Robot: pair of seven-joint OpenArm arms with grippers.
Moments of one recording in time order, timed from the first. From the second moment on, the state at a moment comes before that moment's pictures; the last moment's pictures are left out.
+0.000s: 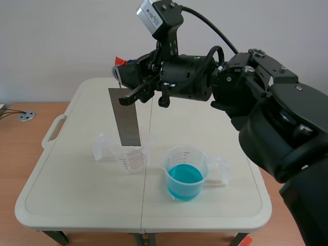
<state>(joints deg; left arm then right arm) 65.9 -43.7 -6.1 89.9 -12.5 -12.9 -0.7 15.2 5.1 -19.8 82.0 20.3 42.7 -15.1</state>
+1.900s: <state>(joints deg) 65.9 -43.7 -6.1 89.9 -12.5 -12.9 -0.7 15.2 3.2 -23.4 69.5 20.3 42.5 -10.5</state>
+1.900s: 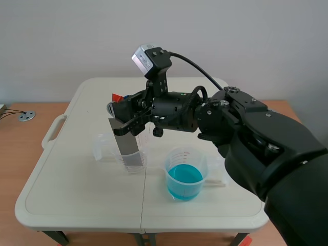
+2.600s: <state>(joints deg) 65.9 -43.7 -6.1 89.9 -12.2 -14.0 -0.7 15.2 3.2 -20.3 69.5 20.3 35.0 -12.6</state>
